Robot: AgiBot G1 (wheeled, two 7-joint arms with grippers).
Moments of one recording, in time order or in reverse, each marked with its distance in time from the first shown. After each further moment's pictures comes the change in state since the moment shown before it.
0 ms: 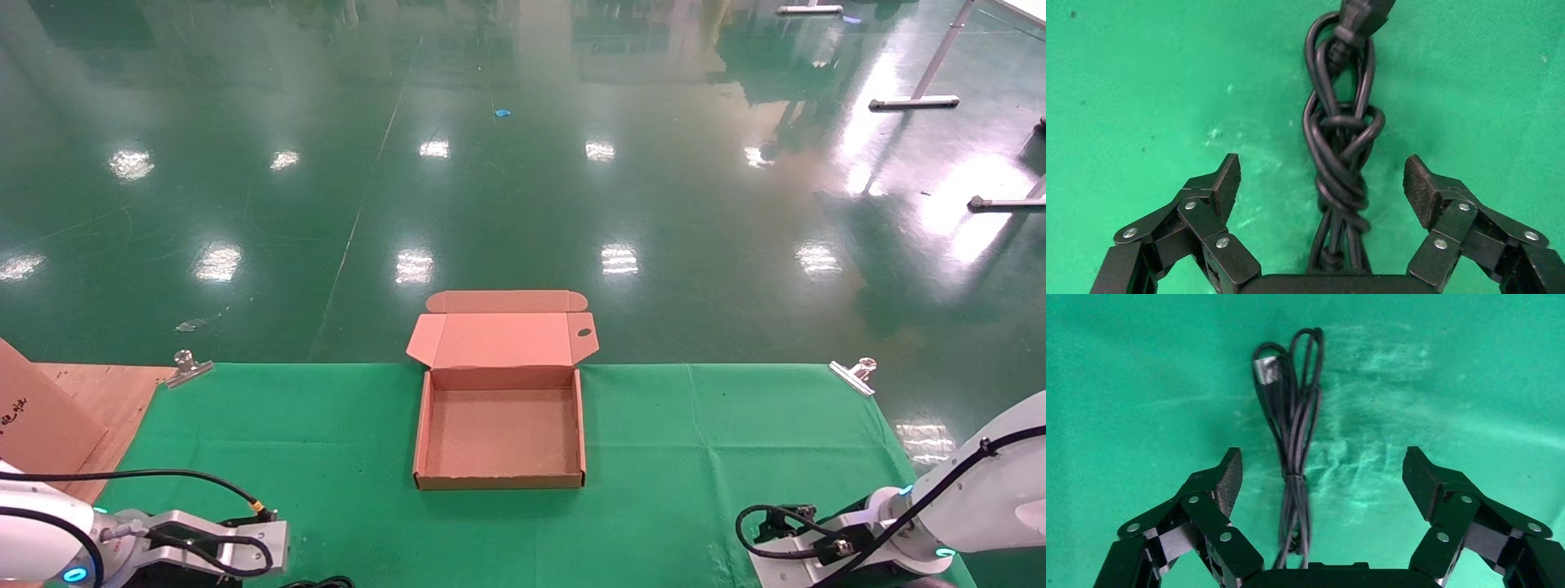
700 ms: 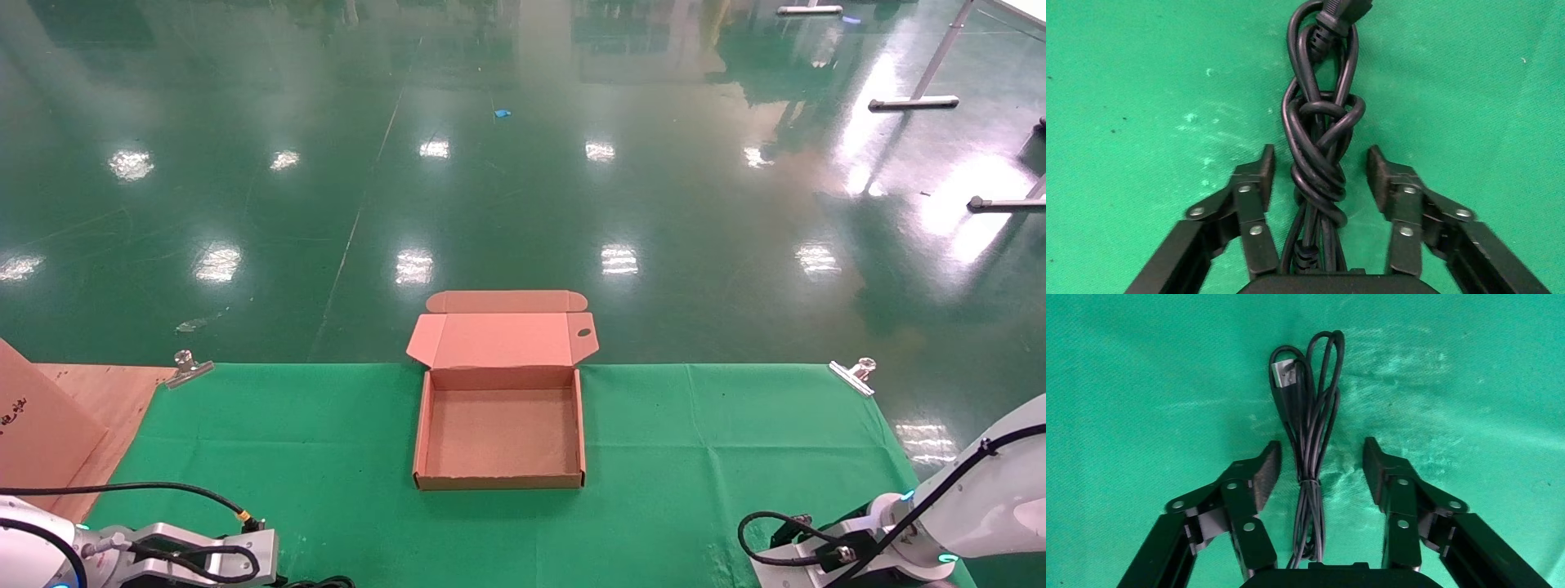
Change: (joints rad) left arm -0.004 0.002 -0.020 0.111 -0.035 0.000 0.068; right arm 0.024 -0.029 0.005 -0.115 0.010 0.017 -0.079
